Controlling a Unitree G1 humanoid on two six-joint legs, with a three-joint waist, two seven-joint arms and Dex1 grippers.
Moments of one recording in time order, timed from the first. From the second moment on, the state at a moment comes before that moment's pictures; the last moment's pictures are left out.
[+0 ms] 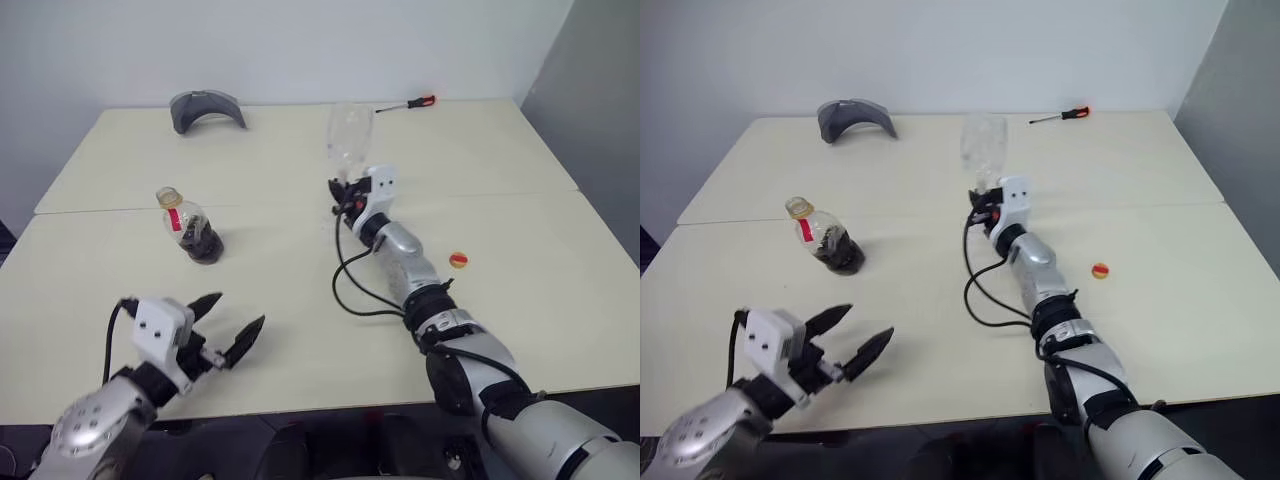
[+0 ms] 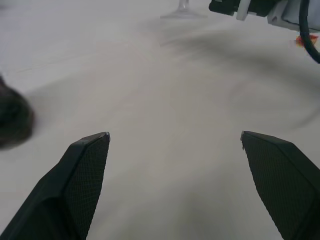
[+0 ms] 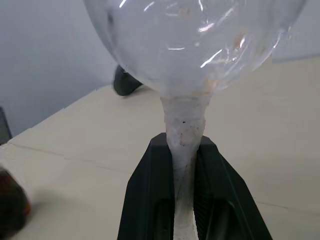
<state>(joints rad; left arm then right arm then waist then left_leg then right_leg) 0.48 0.50 0.33 -0.76 -0.51 0.47 -0.52 -0.97 0.12 -0.07 0.99 0.20 -0.25 0.40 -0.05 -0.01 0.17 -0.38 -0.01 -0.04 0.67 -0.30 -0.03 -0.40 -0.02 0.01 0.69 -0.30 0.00</state>
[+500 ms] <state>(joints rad) 0.51 0.44 0.35 -0.84 -0.48 0.45 -0.43 -0.87 0.13 0.01 1.14 0.02 -0.50 0.27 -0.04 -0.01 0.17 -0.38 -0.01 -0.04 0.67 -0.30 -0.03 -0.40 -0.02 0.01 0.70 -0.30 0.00</state>
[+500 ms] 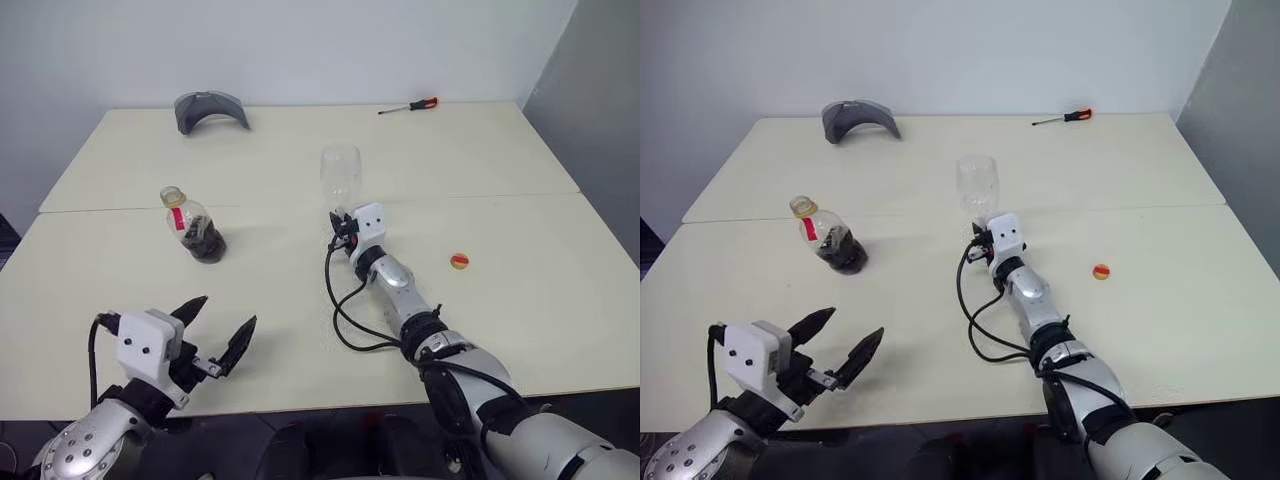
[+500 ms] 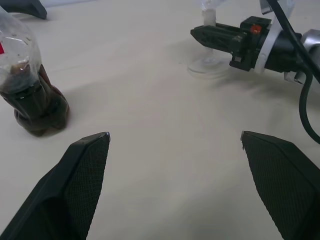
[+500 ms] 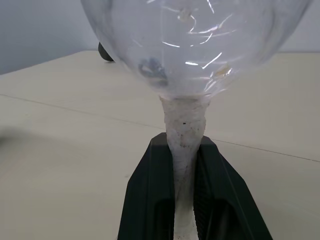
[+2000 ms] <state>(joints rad) 0.32 0.48 0.30 -0.73 -0.48 0.45 -0.43 -0.36 -0.14 0.09 -0.03 0.07 0.17 0.49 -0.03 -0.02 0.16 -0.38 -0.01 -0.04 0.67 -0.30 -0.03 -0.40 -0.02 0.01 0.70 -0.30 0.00</state>
